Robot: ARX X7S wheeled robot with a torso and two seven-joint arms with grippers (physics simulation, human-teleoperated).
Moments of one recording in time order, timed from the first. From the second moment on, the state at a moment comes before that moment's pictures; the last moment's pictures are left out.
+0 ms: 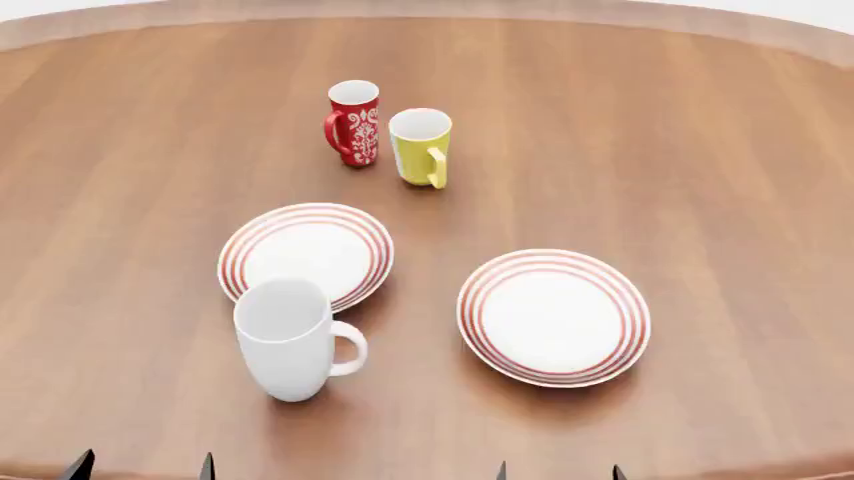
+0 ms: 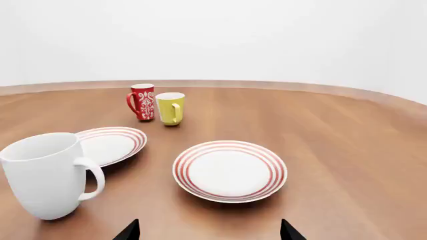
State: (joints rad) left arm 0.00 0.00 0.00 0.00 0.00 0.00 0.00; right arm 0.00 0.00 0.00 0.00 0.00 0.00 0.00
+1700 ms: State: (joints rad) left arm 0.04 -0.13 0.12 0.12 -0.12 -0.02 -0.12; right arm -0.04 0.13 -0.11 -0.06 0.18 -0.08 0.11
